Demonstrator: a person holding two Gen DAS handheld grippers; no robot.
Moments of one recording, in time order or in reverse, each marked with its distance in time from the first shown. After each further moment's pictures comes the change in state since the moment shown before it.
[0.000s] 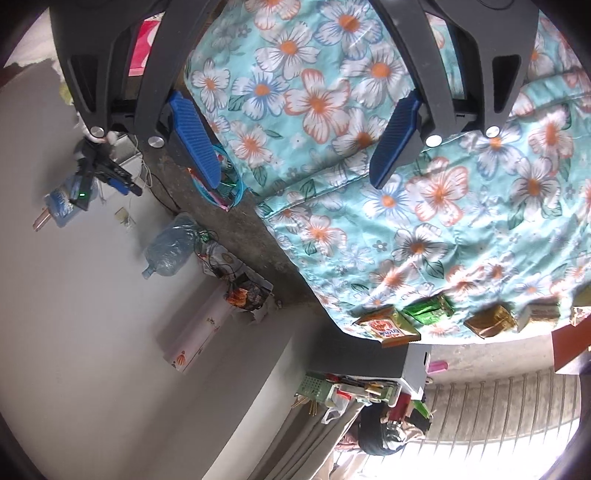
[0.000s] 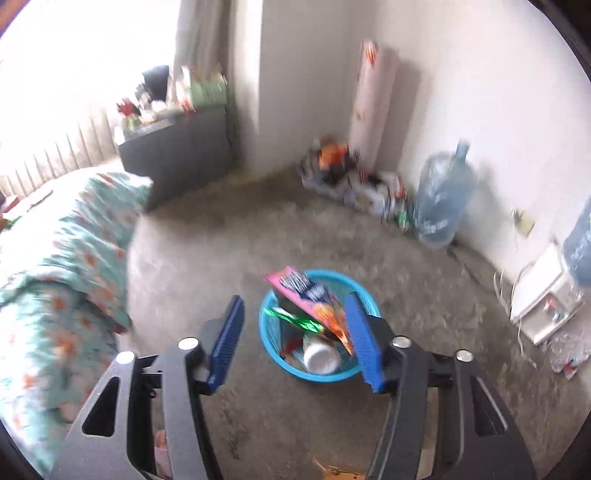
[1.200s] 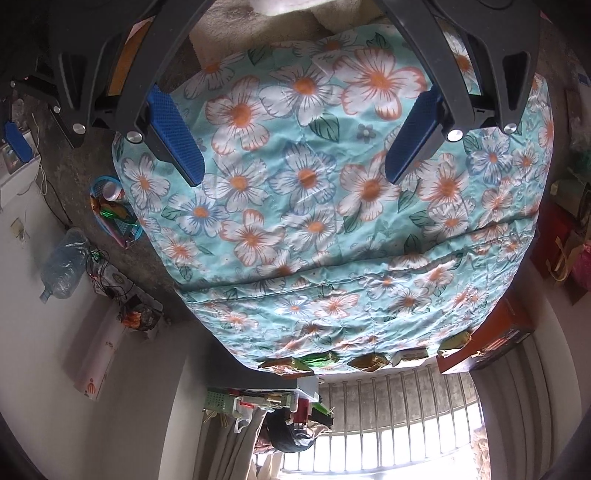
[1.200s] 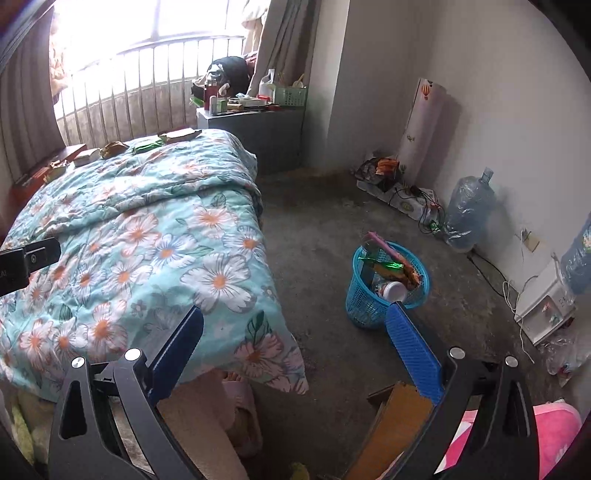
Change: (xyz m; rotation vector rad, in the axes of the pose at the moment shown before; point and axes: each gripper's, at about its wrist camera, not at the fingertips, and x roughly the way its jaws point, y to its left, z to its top) left arm -0.045 -0.065 -0.128 -0.013 0.023 0.525; right arm -0.180 0.165 -0.126 -0.137 0.033 0.064
